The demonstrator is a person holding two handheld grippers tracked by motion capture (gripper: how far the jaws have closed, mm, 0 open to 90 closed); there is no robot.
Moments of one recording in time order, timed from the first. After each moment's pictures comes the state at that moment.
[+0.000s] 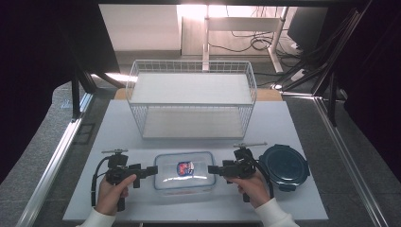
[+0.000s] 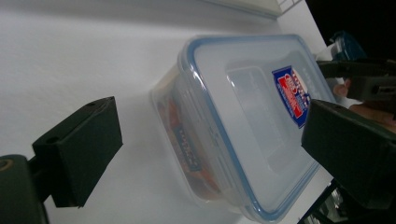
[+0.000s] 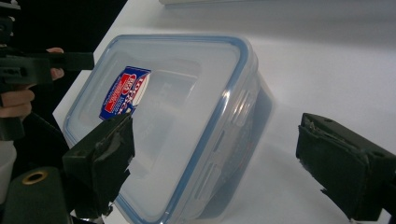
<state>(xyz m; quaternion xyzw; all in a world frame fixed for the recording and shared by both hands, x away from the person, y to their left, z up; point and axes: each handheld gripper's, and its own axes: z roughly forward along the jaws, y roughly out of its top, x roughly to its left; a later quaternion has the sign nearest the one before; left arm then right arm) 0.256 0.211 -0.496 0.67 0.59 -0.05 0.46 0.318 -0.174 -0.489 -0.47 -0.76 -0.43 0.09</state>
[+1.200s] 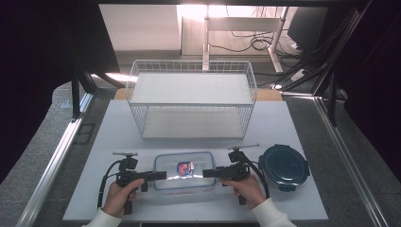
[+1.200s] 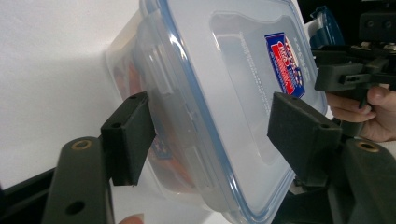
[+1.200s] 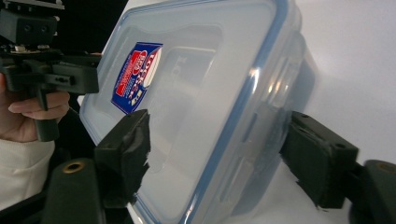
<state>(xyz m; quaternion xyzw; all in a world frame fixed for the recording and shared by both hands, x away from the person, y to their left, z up) 0.262 0.196 -0.517 0.66 0.58 -0.14 0.45 0.320 -0.163 -0.505 -0.48 -0.76 -0.42 0.17</state>
